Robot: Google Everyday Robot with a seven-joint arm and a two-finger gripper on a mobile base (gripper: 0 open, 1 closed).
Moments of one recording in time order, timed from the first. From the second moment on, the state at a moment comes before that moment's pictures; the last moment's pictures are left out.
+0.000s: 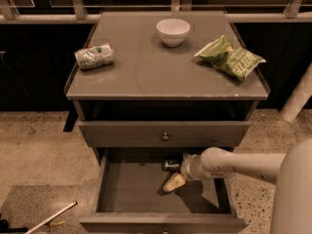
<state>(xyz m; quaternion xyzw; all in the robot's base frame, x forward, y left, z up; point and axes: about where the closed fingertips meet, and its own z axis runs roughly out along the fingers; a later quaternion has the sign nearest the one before) 0.574 -0.108 0.402 -0.44 0.84 0.14 0.28</state>
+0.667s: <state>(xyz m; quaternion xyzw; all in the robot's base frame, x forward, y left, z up) 0.579 -0.102 0.372 -0.43 0.85 0.16 0.26</state>
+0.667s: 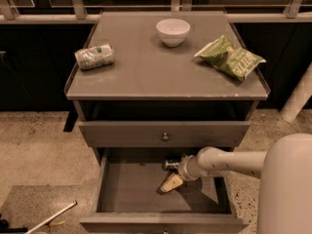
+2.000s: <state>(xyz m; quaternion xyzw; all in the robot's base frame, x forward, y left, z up) 0.578 -0.100 0.365 -0.43 0.85 0.17 0.24</state>
